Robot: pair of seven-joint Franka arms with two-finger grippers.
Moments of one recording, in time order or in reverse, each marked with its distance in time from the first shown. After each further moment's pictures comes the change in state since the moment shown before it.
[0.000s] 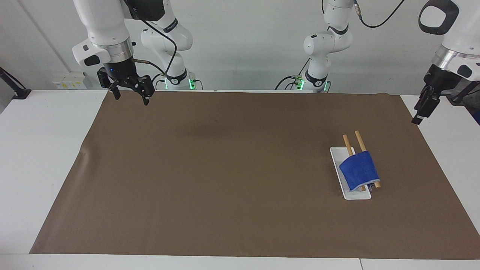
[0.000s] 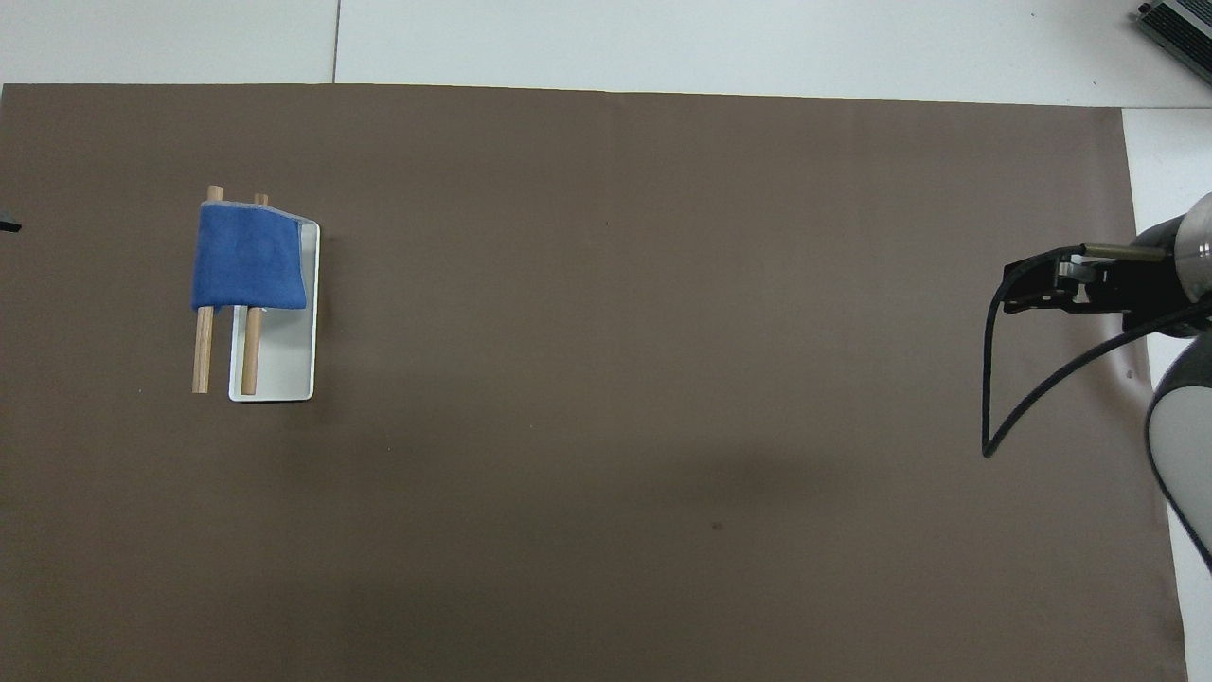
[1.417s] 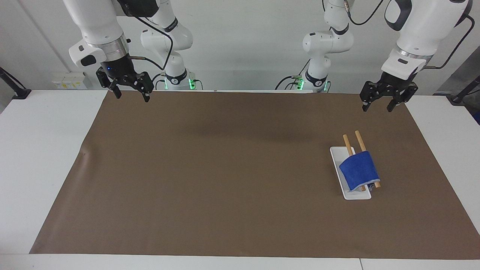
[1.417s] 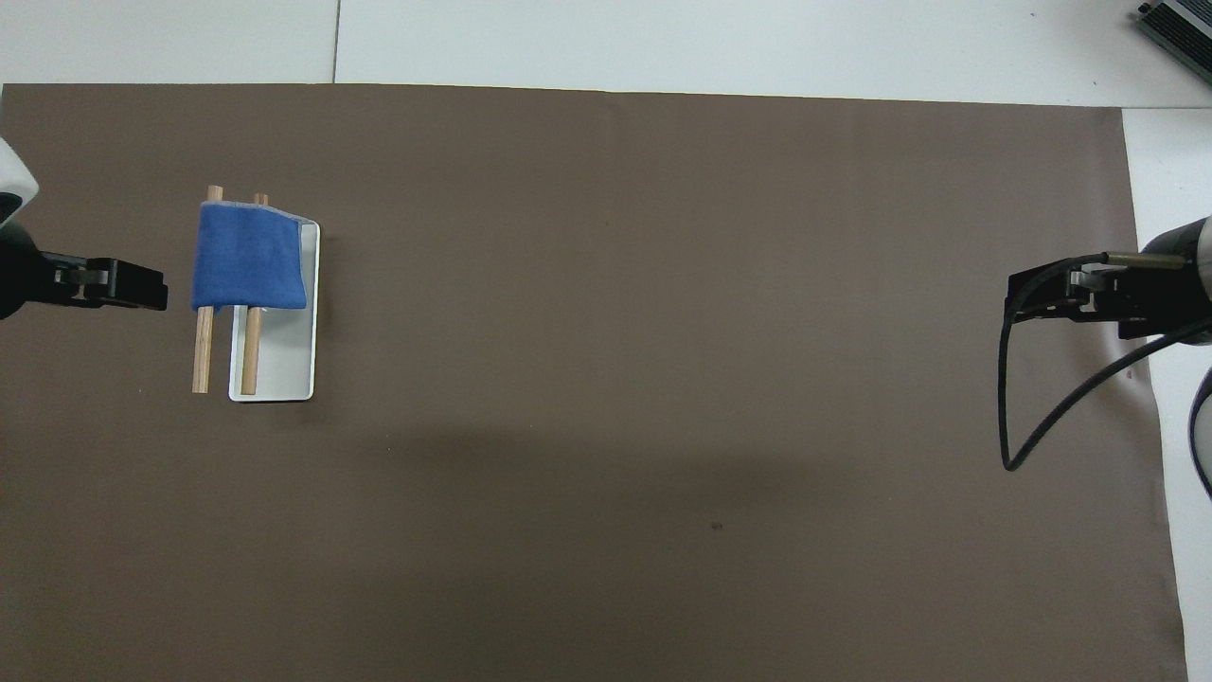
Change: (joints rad) left arm -0.195 -0.017 -0.016 0.011 0.026 -0.124 0.610; right arm 0.062 -0.003 -0.082 -0.002 0.064 -0.014 -0.062
